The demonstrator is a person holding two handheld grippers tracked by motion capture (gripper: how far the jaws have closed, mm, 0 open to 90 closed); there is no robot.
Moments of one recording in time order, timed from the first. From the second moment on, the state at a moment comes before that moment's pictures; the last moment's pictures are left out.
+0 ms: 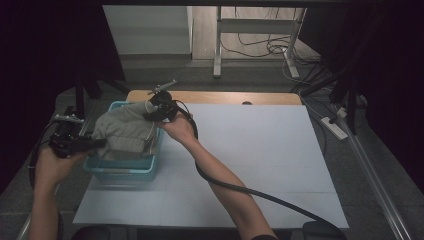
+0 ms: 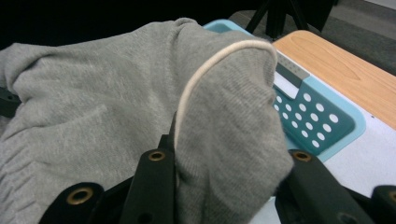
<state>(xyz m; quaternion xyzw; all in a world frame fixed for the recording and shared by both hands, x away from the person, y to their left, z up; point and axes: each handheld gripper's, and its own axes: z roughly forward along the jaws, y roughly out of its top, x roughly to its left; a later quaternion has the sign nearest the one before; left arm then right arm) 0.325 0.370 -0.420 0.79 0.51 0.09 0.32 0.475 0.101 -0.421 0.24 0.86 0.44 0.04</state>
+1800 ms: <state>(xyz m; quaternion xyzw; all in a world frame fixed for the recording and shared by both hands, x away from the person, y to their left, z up) 0.373 0.293 -0.451 0.79 0.51 0.10 0.33 0.470 0.044 -0.449 0.24 0.88 0.41 0.08</state>
